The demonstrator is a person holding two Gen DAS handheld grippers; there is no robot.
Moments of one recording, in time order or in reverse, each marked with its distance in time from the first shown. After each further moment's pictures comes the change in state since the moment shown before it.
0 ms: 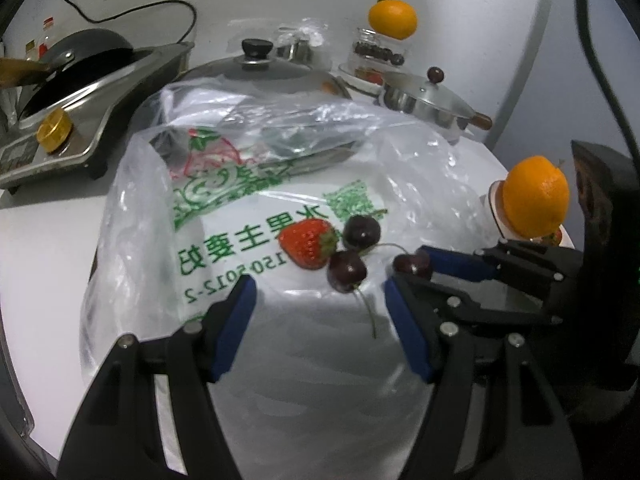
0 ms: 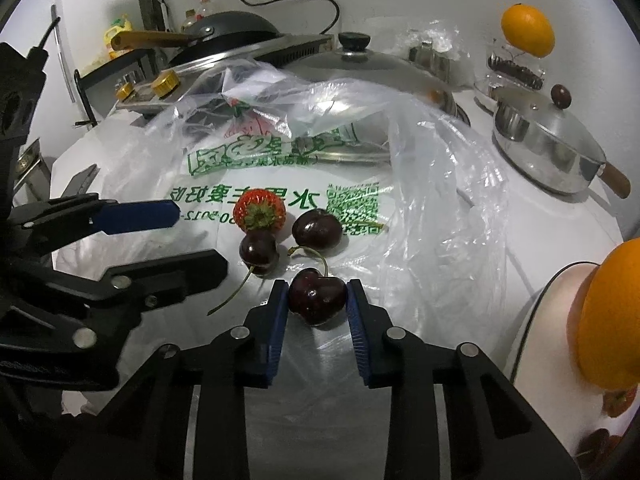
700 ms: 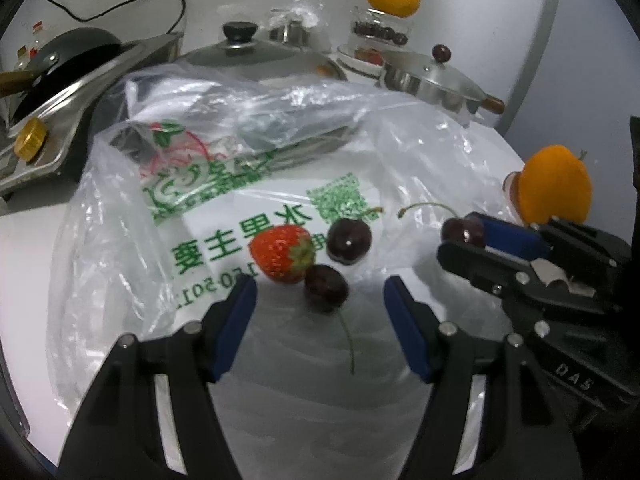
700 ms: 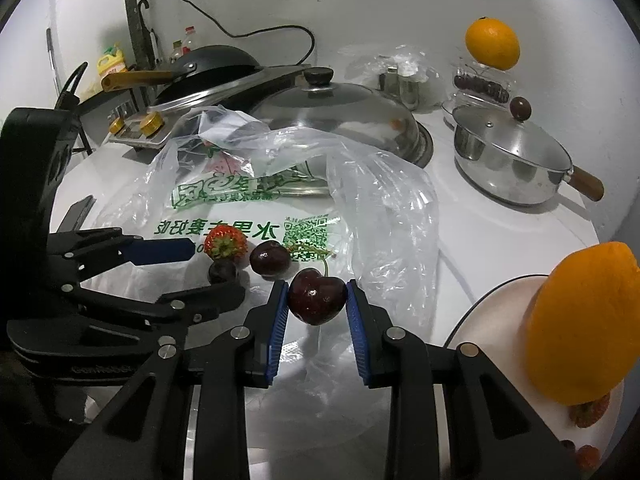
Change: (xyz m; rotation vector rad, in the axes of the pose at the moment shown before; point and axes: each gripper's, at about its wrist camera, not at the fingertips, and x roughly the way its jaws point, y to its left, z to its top) left arm 0.032 -0.021 0.009 0.014 0.062 0.044; right arm -0.026 -0.031 0.002 0.044 -0.080 -0.009
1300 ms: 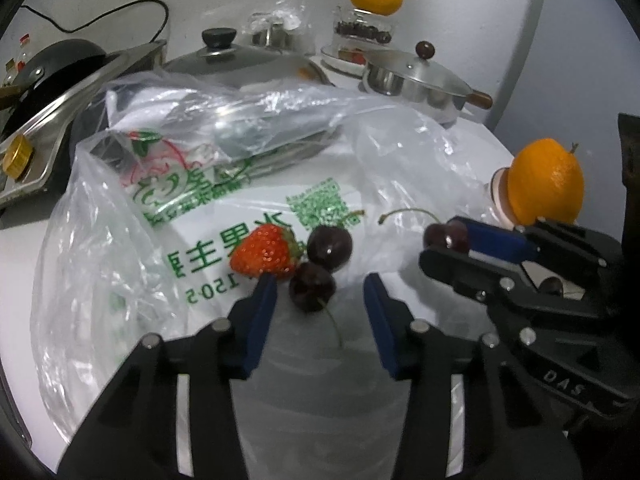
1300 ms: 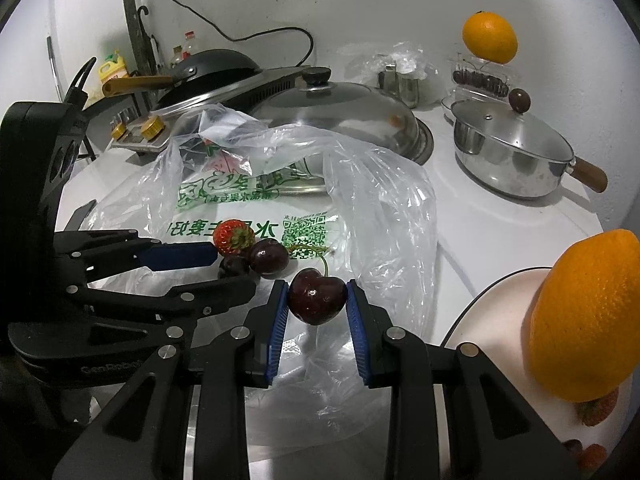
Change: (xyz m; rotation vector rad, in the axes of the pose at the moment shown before) left arm 0.001 -0.011 0.003 0.039 -0.005 -0.020; right arm 0.000 -0.003 -0.004 0.016 -0.008 0.021
